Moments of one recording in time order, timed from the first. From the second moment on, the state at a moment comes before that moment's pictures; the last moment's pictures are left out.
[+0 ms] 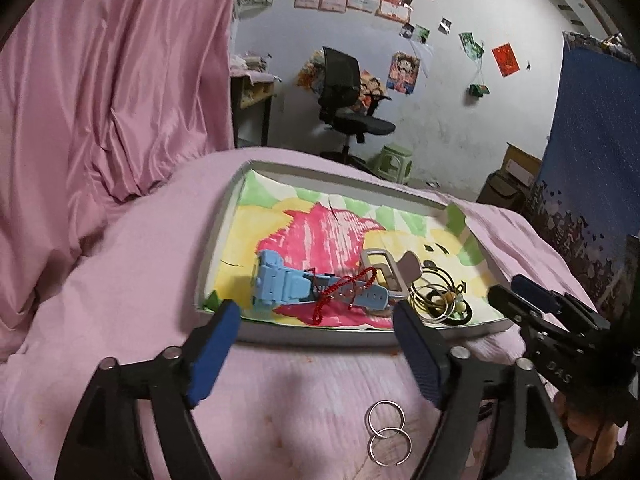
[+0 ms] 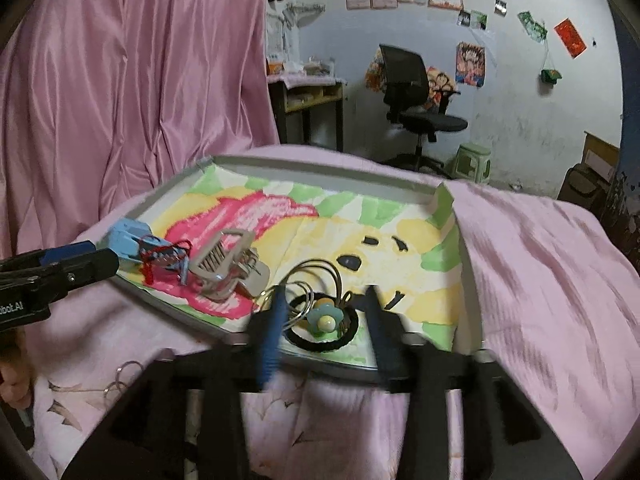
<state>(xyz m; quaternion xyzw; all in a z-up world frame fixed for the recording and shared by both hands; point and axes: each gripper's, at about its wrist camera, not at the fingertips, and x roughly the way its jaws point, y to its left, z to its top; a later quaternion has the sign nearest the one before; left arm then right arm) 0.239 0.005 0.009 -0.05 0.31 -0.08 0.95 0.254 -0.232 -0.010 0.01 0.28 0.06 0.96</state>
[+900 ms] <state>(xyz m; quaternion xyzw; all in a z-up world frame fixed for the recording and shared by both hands) 0.143 0.007 0.022 0.00 0.23 -0.07 0.97 0.145 -0.244 0.020 0.03 0.18 0.07 0.98</state>
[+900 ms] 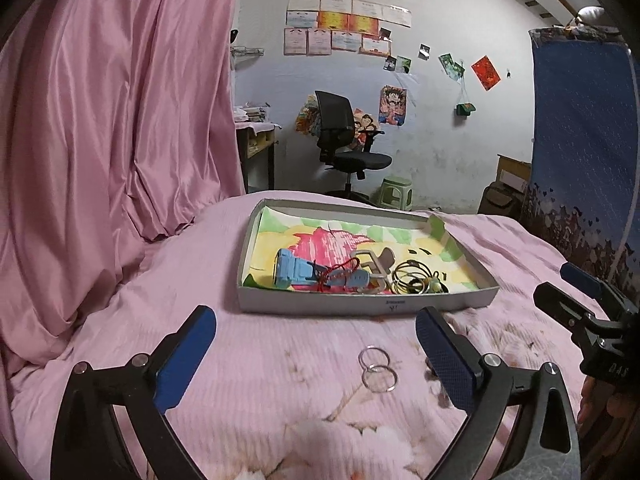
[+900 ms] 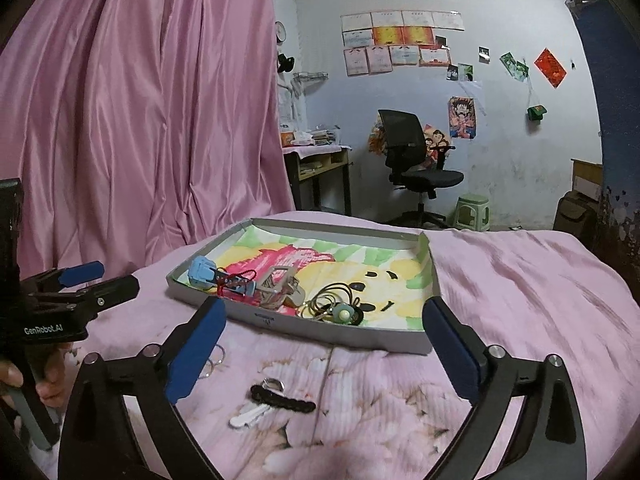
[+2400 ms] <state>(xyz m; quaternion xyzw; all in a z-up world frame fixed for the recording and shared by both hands) 0.163 -0.008 -0.017 0.04 0.37 -0.14 0.92 0.156 -0.243 -0.024 -0.02 0.33 0.10 0.94</state>
